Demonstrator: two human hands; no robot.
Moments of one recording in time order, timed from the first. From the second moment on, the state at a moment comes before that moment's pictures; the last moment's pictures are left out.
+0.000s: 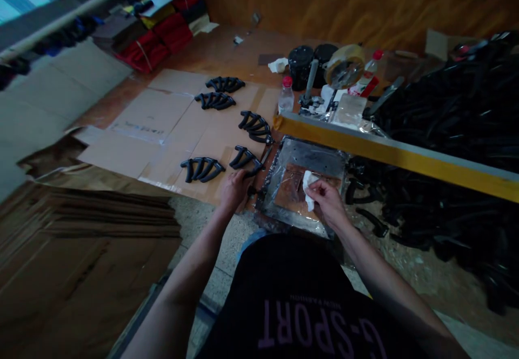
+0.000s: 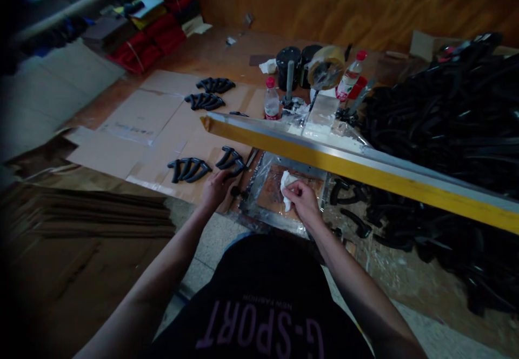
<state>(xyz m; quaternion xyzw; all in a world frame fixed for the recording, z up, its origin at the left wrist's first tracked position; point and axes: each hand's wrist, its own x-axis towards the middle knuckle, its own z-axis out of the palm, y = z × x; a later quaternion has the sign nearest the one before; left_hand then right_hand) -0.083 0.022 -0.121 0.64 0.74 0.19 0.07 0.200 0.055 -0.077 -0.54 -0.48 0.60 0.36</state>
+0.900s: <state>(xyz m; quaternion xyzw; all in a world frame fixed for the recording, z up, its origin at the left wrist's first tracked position) -0.022 -0.055 -0.123 0.78 0.60 0.12 0.12 0.151 0.050 -0.121 -0.43 -0.79 0.39 0.21</state>
